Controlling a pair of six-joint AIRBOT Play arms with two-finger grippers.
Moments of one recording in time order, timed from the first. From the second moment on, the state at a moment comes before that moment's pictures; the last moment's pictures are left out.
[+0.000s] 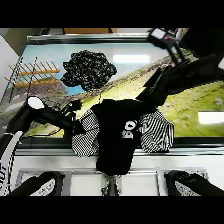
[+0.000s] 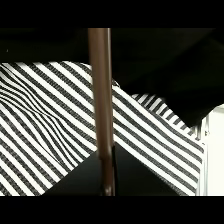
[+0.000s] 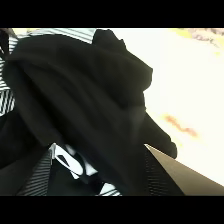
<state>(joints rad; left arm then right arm) -0.04 -1.17 0.85 0.84 -1.49 -0.12 0.19 -1.17 1.65 -0.96 1.56 0.93</state>
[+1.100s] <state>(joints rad) -0.04 -1.17 0.85 0.84 -1.49 -0.12 -0.10 -1.39 1.10 -0.34 1.68 0.13</state>
